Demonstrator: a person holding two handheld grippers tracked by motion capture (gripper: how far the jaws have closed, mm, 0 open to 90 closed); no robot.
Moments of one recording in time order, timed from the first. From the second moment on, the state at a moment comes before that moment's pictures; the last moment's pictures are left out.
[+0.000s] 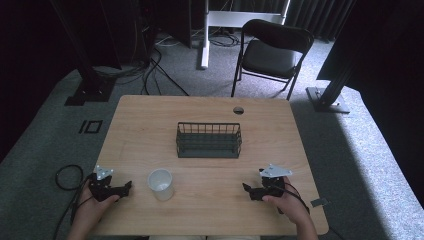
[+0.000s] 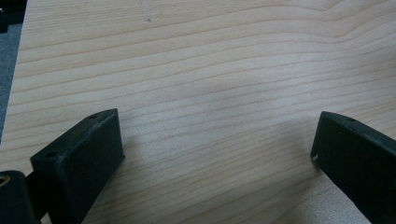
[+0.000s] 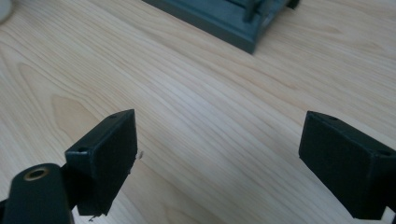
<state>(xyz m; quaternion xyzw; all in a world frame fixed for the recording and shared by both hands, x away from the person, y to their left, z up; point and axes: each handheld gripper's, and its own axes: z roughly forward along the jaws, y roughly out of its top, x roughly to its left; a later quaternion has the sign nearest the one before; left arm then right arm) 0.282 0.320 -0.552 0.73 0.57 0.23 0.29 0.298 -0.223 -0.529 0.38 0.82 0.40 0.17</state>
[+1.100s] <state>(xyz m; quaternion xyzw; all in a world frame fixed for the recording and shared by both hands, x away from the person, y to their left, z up) 0.282 0.320 -0.552 0.73 0.57 0.23 0.29 0.303 -0.135 -0.523 0.28 0.85 0.43 0.12</state>
